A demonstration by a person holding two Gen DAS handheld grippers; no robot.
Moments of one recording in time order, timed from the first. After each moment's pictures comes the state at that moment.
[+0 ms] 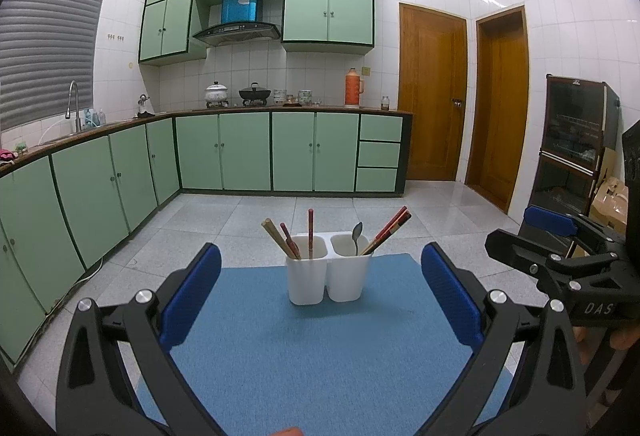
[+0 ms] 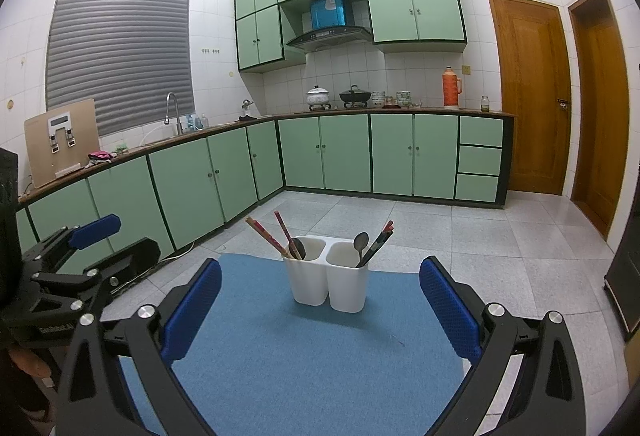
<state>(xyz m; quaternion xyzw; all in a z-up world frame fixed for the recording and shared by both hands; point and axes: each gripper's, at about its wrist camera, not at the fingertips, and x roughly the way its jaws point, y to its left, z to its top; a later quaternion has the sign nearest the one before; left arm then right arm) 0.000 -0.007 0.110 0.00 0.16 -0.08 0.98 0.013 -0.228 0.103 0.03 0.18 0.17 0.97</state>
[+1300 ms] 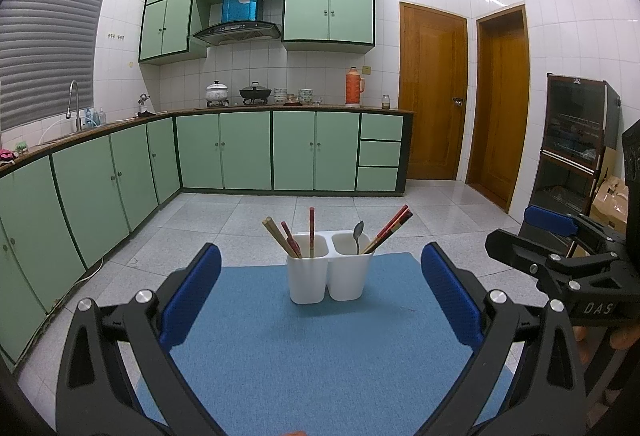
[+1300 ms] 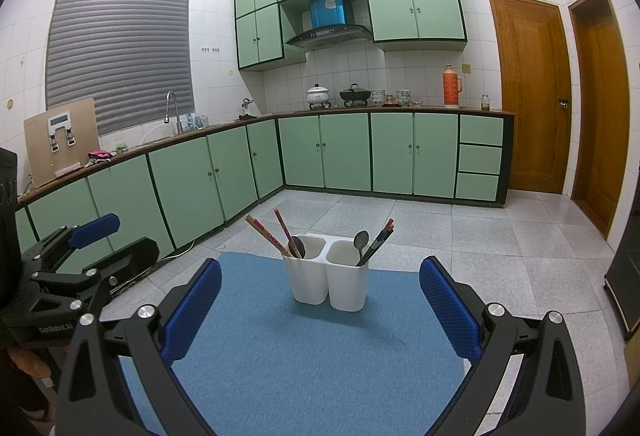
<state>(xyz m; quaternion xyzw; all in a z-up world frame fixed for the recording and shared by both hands) -0.001 -0.006 0.111 0.00 0.16 -0.08 0.98 0.014 -0.227 0.105 0.03 0.18 0.17 0.97</state>
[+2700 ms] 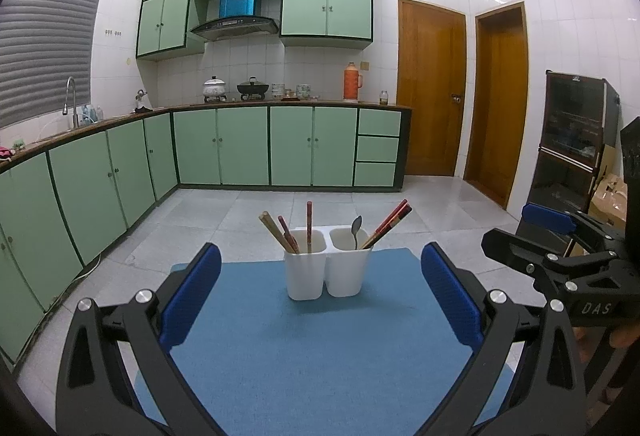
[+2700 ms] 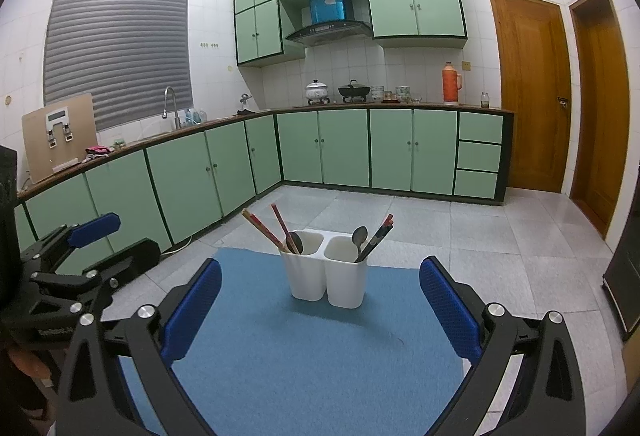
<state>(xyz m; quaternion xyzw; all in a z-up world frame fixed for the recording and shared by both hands) 0.001 0.003 0.095 -0.01 0.17 -0.09 0.98 0.012 -0.224 0.089 0.02 0.19 0.16 0.97</state>
